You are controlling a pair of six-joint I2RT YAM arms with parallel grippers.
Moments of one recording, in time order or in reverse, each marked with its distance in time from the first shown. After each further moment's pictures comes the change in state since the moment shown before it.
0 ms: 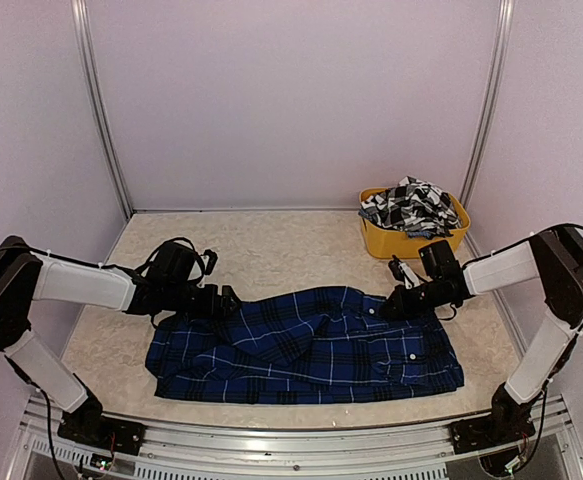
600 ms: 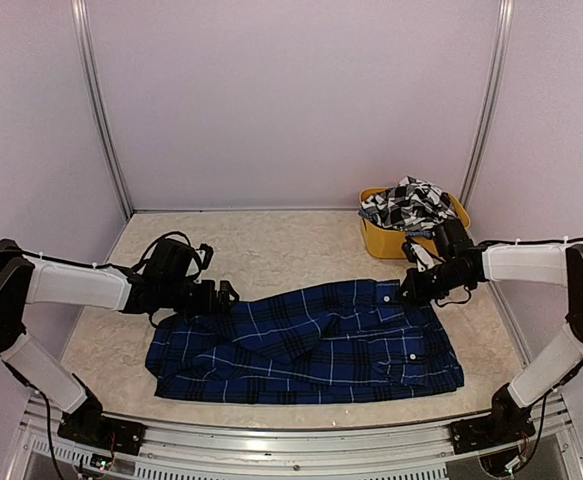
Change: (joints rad) left arm -0.001 -0.033 0.000 -0.002 -0.064 0.013; right arm -0.019 -0.166 0.069 -0.235 0.126 -0.040
